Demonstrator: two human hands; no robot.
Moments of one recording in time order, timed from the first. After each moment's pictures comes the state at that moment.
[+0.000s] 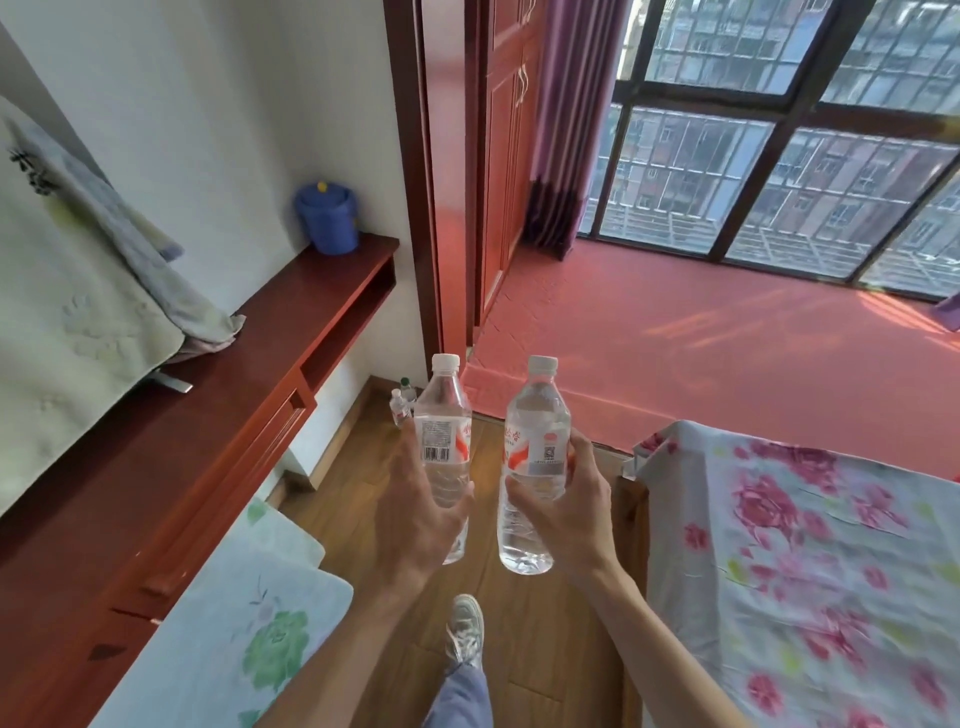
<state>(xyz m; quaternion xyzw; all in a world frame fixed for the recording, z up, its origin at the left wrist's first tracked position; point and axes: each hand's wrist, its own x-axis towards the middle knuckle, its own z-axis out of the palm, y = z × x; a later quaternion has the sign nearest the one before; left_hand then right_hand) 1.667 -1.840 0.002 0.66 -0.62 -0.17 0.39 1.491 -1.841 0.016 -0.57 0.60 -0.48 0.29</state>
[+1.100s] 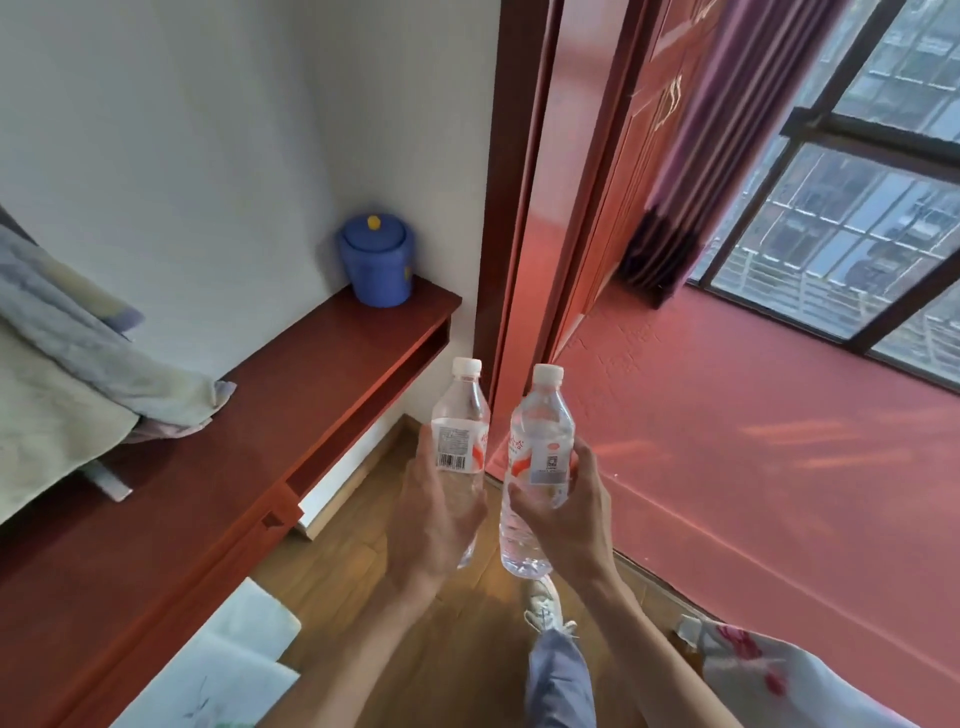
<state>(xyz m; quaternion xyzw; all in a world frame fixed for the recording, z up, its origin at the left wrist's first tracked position) 1.712 -2.195 -0.037 0.72 -0.53 -0.18 0.42 1.554 -2.240 -0.017 -0.63 0.55 -0.40 0.36</state>
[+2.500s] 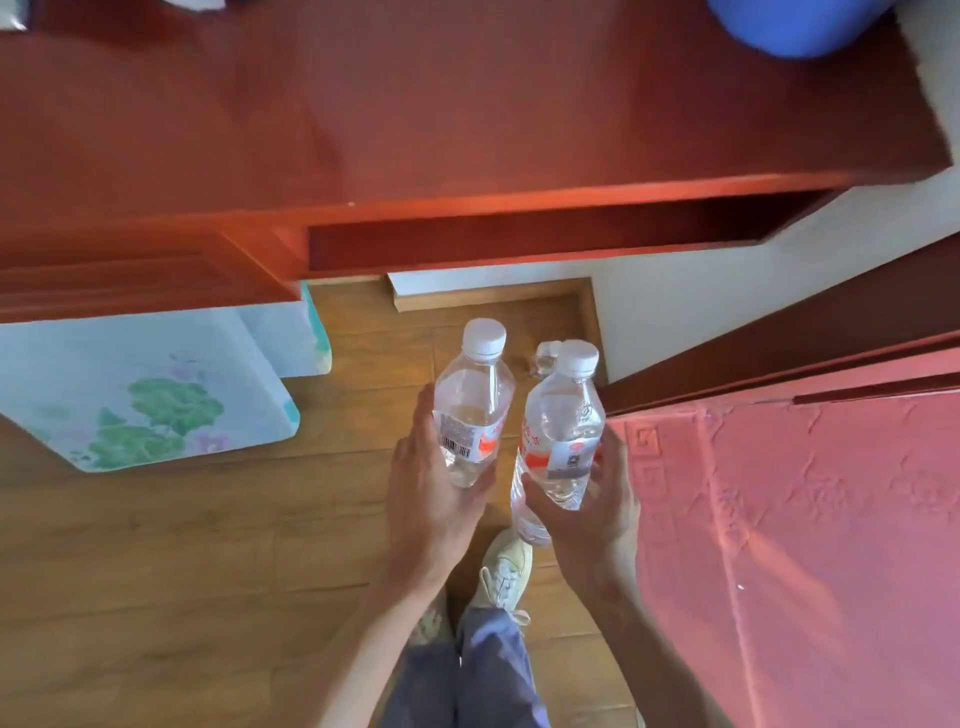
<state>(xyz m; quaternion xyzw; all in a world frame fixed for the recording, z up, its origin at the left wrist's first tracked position) 1.714 -2.320 -0.337 0.89 -0.06 -0.12 0.43 1.632 -2.456 -0.334 -0.79 0.34 -0.08 0.50</state>
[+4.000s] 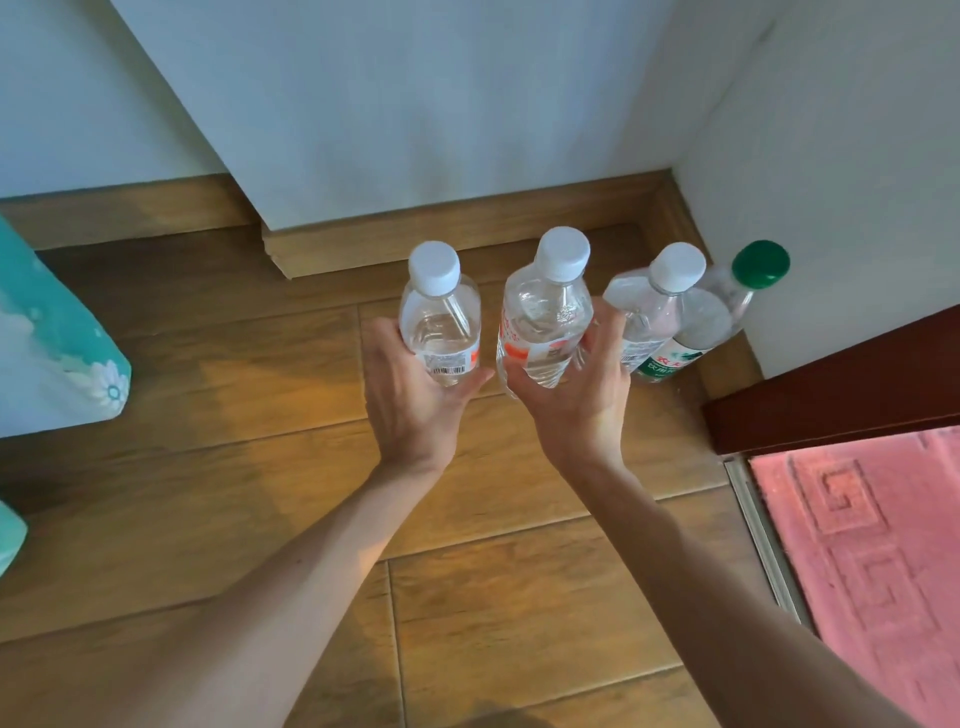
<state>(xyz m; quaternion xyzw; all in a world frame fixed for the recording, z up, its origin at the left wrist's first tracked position) 1.874 -2.392 -0.861 0.88 -0.09 0.05 0.46 1.806 -2.520 -0.849 -0.80 0.26 -0.26 0.47</state>
